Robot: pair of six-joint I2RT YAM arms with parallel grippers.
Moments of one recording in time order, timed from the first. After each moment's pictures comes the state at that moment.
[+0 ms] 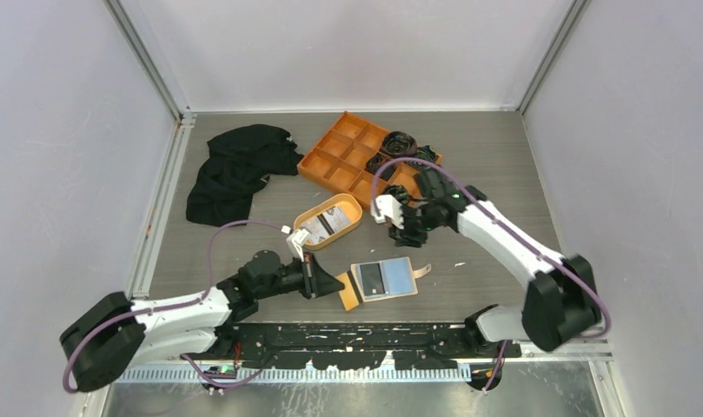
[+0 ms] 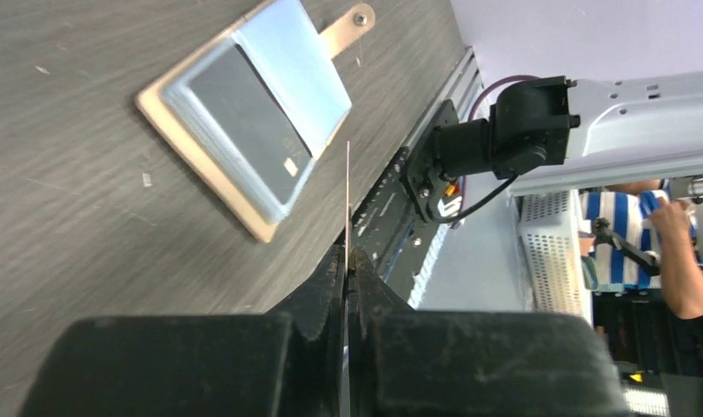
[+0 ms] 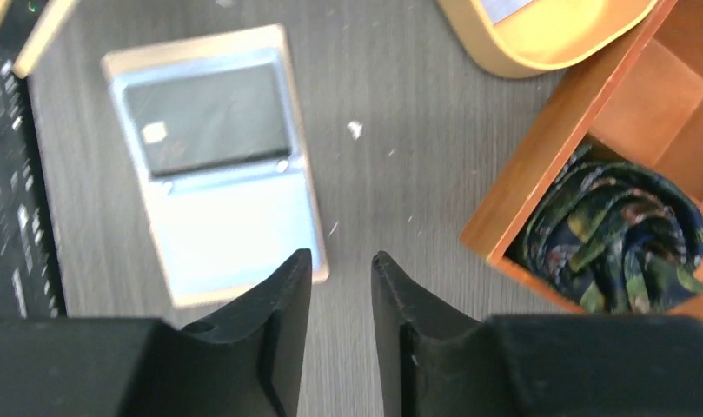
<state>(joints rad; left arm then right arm) -0.86 0.96 0.16 0.54 0.33 -0.89 0.50 1.41 0.99 -0.69 -0.54 -0.92</state>
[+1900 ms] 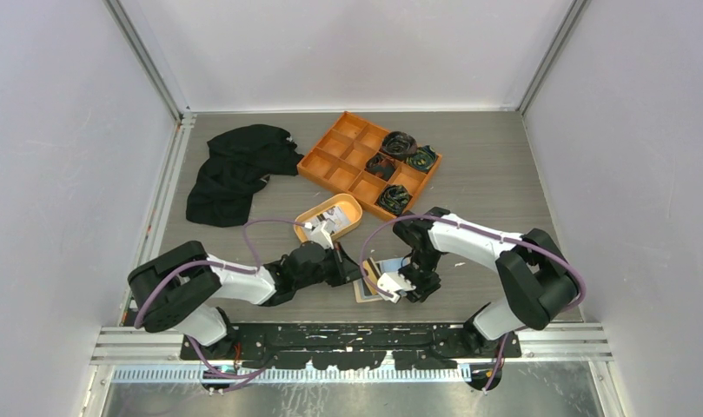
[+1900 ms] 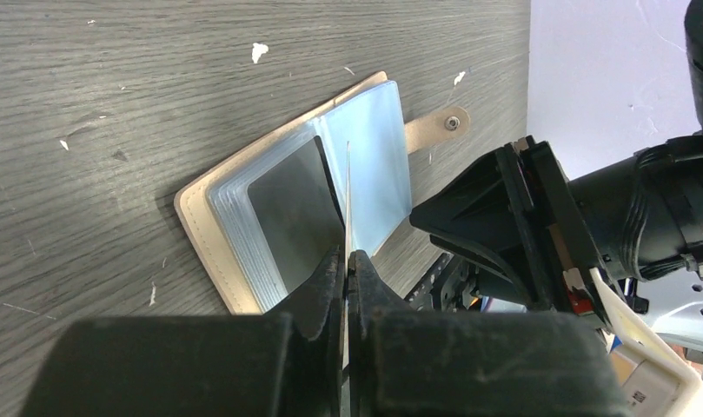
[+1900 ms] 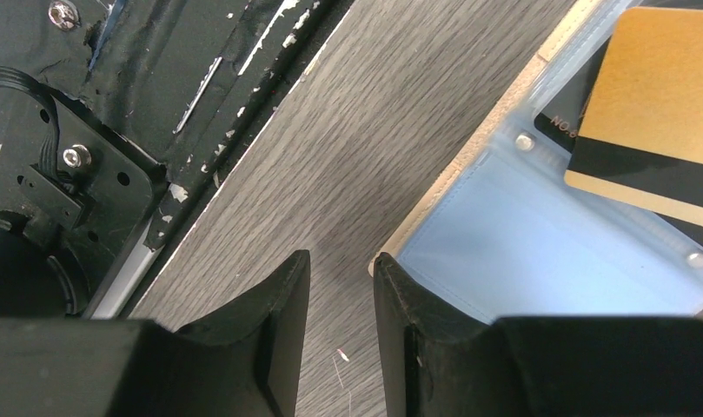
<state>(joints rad) -1.01 1.52 0.40 0.68 0.02 -1.13 0.64 1.49 0.80 -1.09 -0.45 -1.63</state>
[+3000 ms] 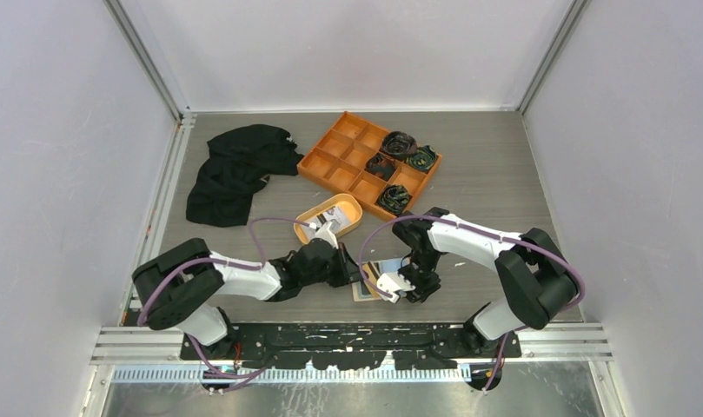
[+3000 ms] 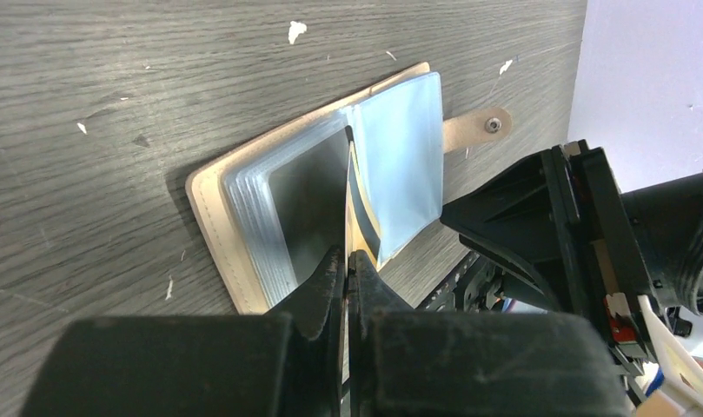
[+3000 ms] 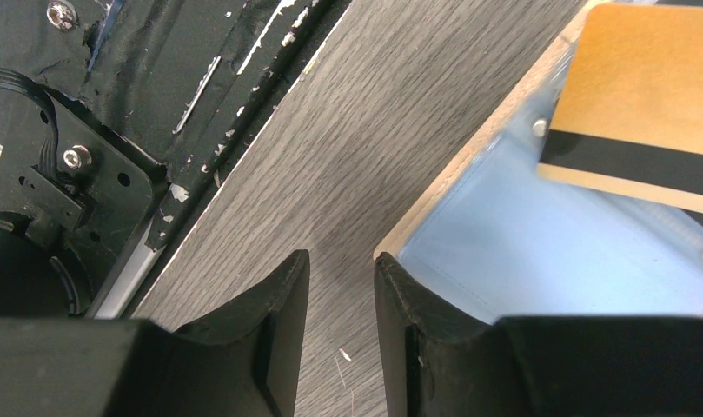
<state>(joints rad) -1.01 1.55 0.48 0.53 0.03 -1.14 0.65 1.49 0.80 -1.09 -0.45 -1.61</state>
